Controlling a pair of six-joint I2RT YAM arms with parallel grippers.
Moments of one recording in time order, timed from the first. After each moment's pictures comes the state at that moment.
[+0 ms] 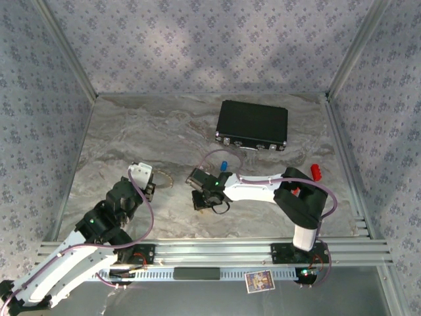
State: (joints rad) left arm -0.80 0.43 0.49 -0.43 -0.52 0.01; right arm 1.08 1.80 1.10 -0.45 -0.02 0.82
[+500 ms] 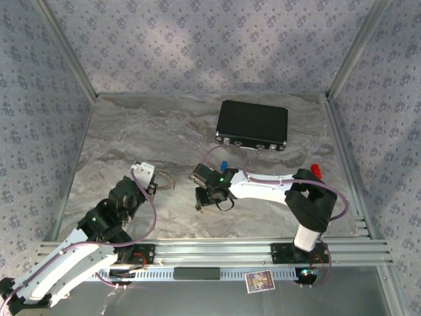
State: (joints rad) left arm -0.80 0.46 0.49 -0.43 -0.51 0.01; right arm 1.06 1.73 1.11 -0.54 0.00 0.76
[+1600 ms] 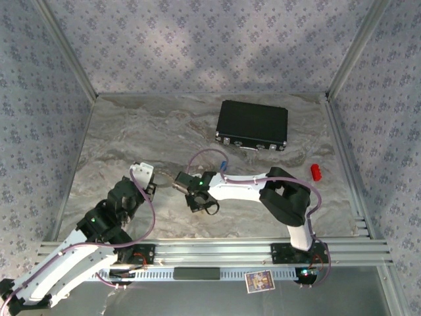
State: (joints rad) left arm -0.80 0.44 0.49 -0.43 -0.51 0.02; right arm 1.14 1.94 1.31 -0.69 0.10 0.77
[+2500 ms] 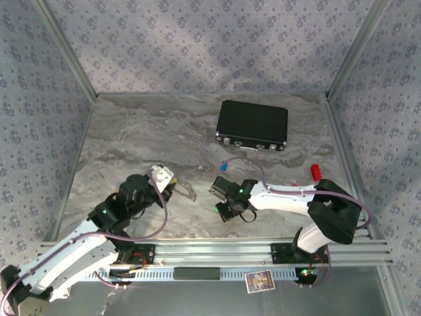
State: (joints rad) left arm -0.80 0.63 0.48 -0.33 -0.06 0.08; right arm 1.05 1.51 0.81 -0.58 -0.01 0.50
